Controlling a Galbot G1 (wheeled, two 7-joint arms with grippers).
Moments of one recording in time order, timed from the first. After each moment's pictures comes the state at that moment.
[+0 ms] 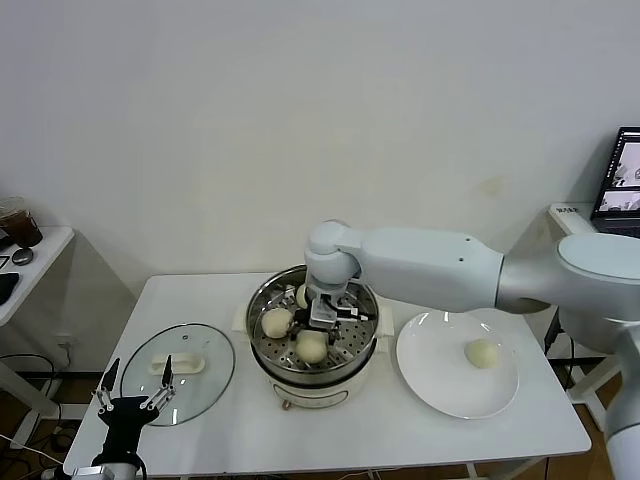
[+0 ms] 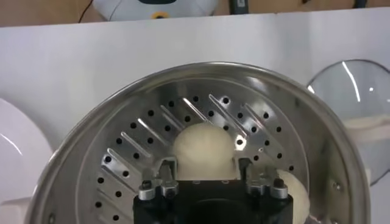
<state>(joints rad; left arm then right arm) 1.71 -1.38 -0.75 -2.06 -0.17 -0.14 -0.05 0.46 1.25 -1.26 1.38 -0.12 0.43 -1.13</state>
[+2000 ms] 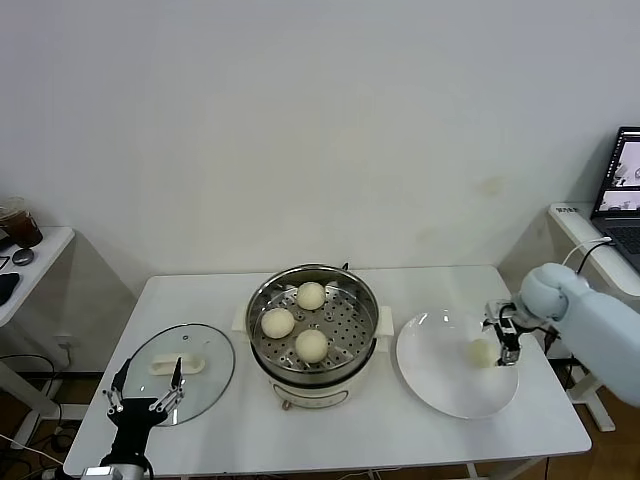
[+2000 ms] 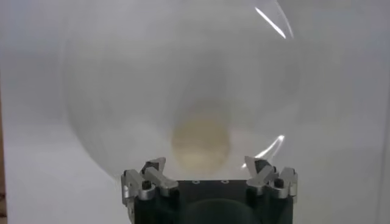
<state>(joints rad) 1.71 -1.37 -0.72 -2.06 -0.16 -0.14 -0.04 -0.21 0.67 -0.52 1.18 -0.36 -0.14 -1.17</state>
